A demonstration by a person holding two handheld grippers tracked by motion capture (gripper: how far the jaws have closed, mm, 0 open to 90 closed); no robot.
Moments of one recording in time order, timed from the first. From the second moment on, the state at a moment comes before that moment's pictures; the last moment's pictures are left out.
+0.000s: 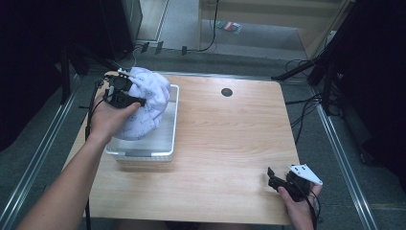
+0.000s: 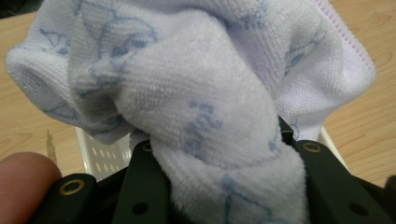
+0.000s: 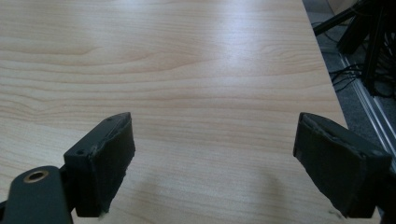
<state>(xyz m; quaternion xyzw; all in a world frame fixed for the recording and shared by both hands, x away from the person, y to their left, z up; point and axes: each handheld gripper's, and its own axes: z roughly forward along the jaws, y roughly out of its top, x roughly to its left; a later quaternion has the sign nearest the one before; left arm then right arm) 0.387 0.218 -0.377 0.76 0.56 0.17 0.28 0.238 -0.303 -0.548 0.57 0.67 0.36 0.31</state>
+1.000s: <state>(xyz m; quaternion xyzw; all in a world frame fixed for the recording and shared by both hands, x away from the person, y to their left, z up) 0.393 0.151 -0.339 0.79 0.50 0.17 0.31 0.234 -0.304 -0.547 0.57 0.66 0.38 0.32</state>
